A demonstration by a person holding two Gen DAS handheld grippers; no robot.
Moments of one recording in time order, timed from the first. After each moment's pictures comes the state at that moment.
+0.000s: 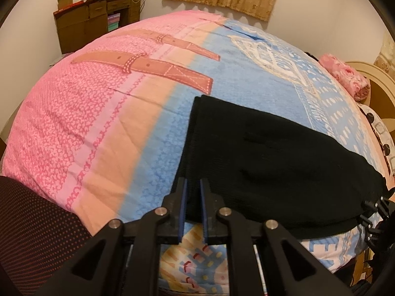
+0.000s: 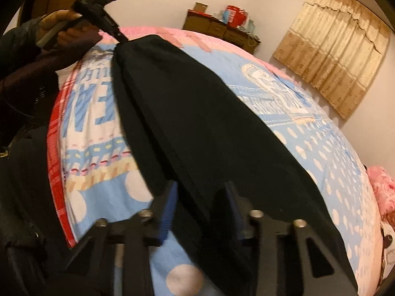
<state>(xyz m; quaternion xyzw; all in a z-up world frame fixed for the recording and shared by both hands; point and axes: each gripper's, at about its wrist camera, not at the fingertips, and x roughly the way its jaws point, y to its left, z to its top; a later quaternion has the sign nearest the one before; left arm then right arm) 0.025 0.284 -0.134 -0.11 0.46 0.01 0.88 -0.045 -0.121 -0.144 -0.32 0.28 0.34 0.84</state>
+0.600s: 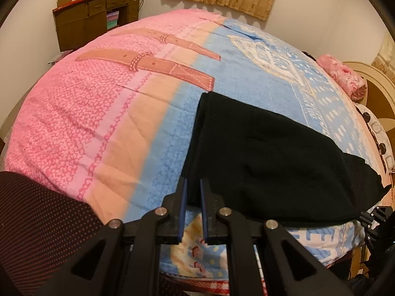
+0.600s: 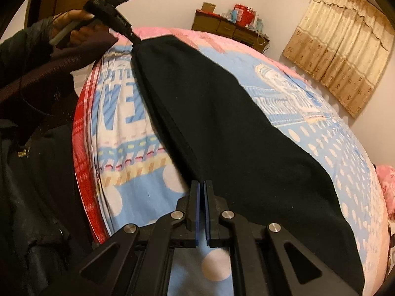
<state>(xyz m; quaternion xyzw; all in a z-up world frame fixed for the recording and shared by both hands) 0.010 0.293 -0.123 -0.11 0.46 0.00 0.88 -0.069 -0.122 -0.136 -0.30 0.29 0.36 0.83</state>
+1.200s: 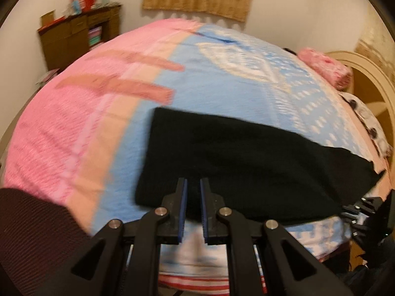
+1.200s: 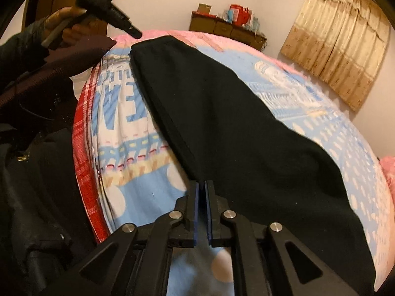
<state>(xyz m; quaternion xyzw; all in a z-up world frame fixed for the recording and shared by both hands) 0.007 0.232 -0.094 -0.07 0.44 -0.05 0.89 -0.070 -0.122 -0.148 -0.29 0.29 0.36 0.84</state>
